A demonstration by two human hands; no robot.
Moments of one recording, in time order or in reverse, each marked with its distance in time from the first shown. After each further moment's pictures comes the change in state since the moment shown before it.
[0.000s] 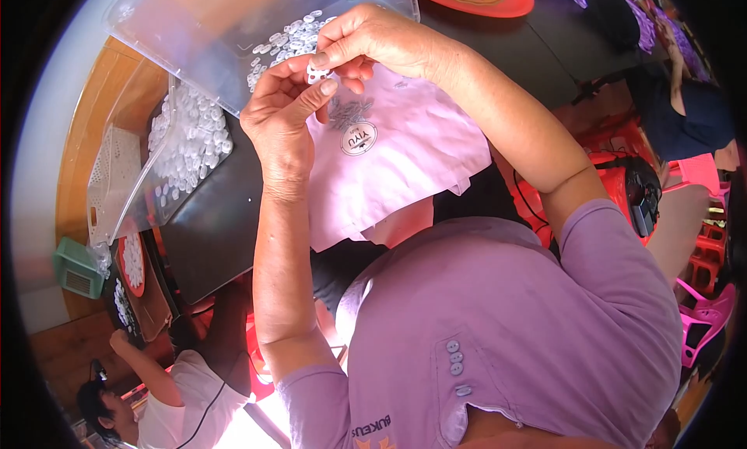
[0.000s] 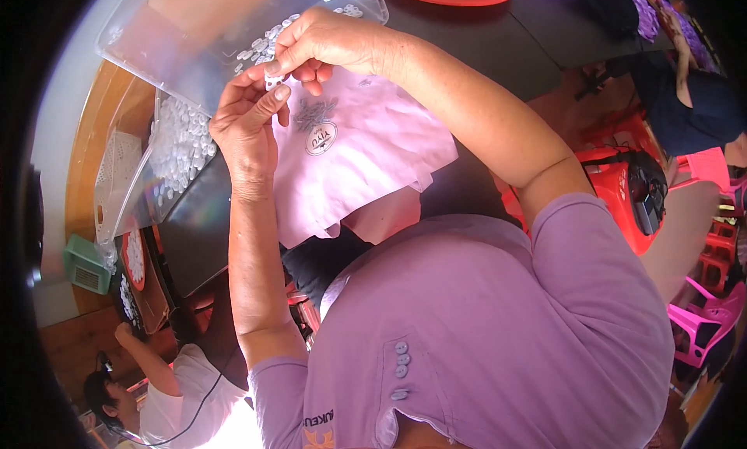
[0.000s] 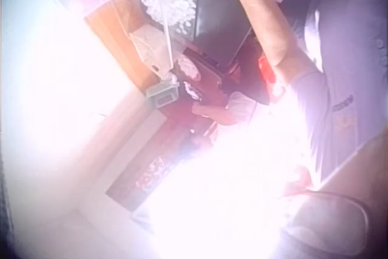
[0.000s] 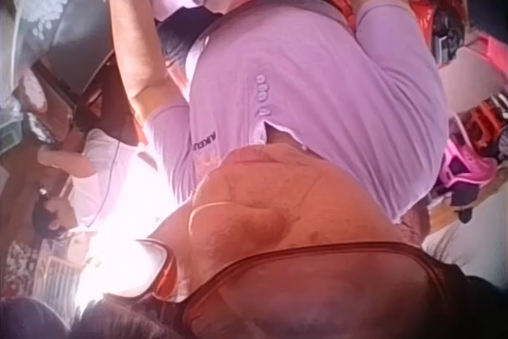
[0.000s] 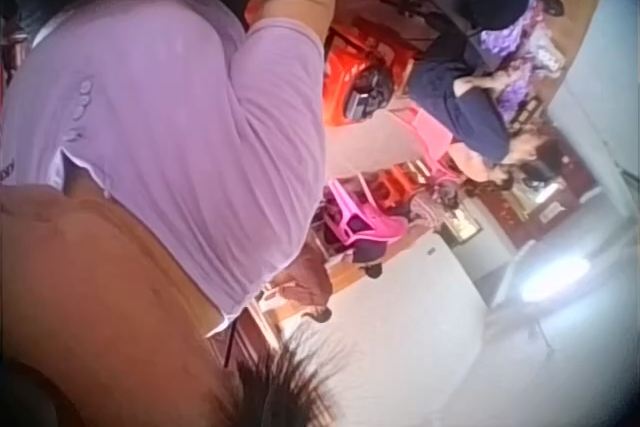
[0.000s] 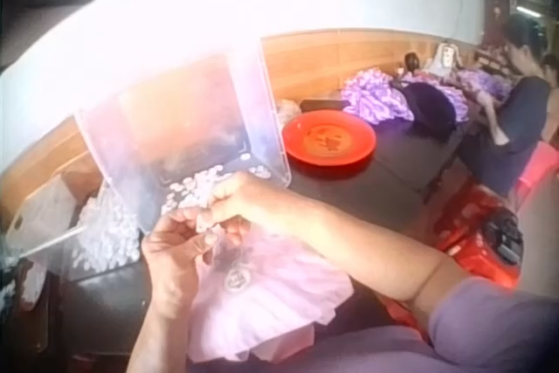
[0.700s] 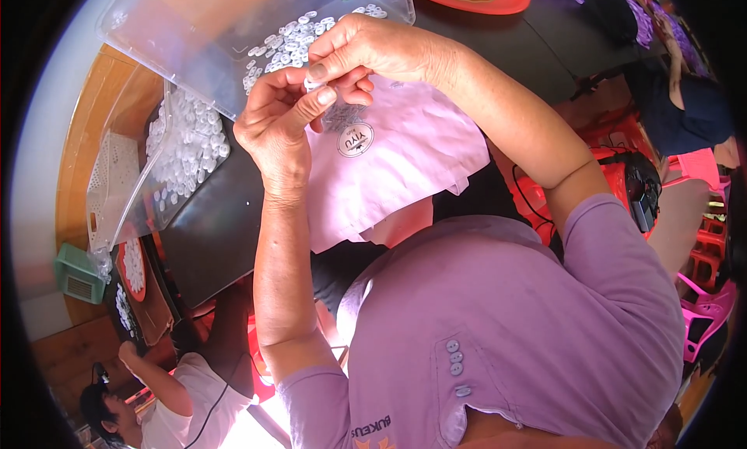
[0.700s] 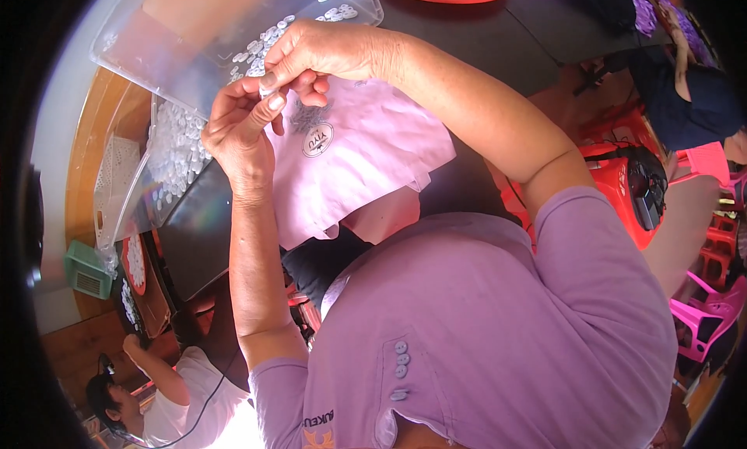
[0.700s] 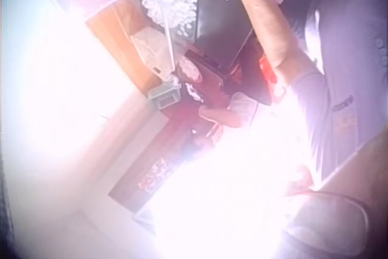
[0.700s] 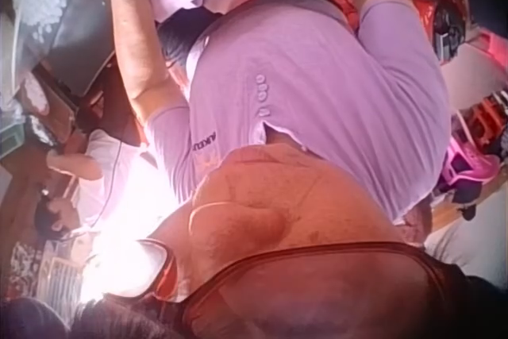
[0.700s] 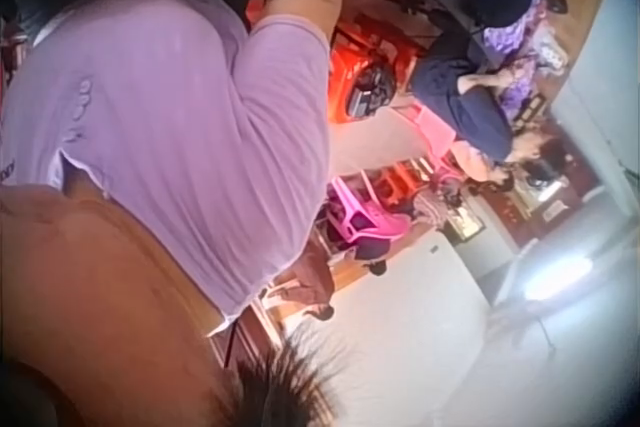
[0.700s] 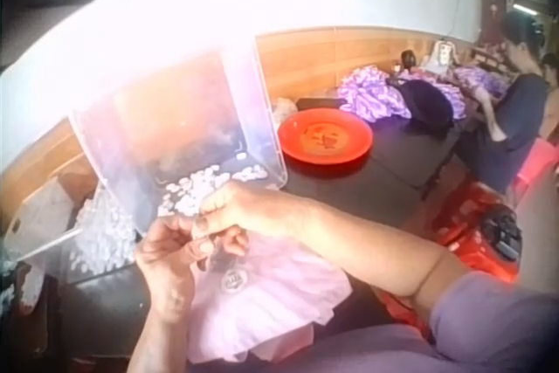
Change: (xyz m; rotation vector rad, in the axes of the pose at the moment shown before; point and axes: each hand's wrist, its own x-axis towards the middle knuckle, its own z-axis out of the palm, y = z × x) left_hand -0.006 0.003 0.002 0.133 -0.003 0.099; right_hand -0.009 -0.006 0.006 0.129 -0.189 0.036
